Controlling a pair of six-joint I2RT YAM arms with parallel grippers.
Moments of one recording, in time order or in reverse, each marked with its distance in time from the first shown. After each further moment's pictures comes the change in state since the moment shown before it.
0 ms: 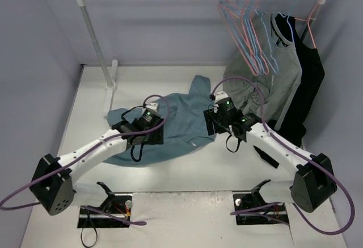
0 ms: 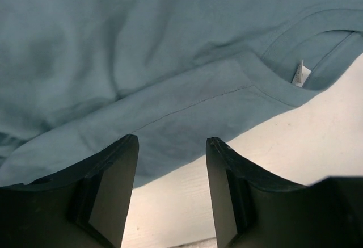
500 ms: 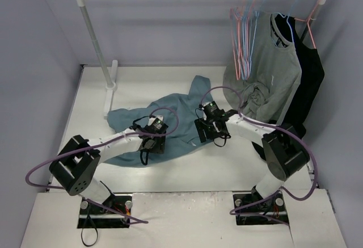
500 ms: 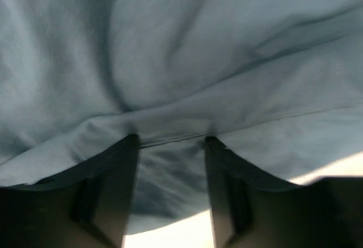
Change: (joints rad) left arm -0.037 0.253 -0.084 0.129 -0.041 0.016; right arm -0.010 0.351 0.042 0.023 -0.096 0.016
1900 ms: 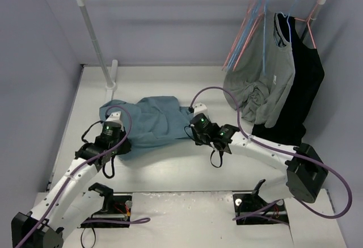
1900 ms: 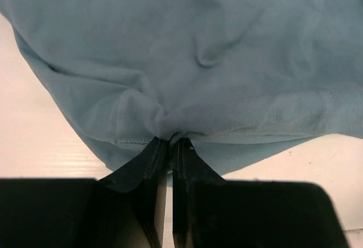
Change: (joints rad) left arm 0.381 -0.685 -0.214 -0.148 0.102 0.119; right arm 0.308 -0.239 -0.058 0.091 0.283 0.156
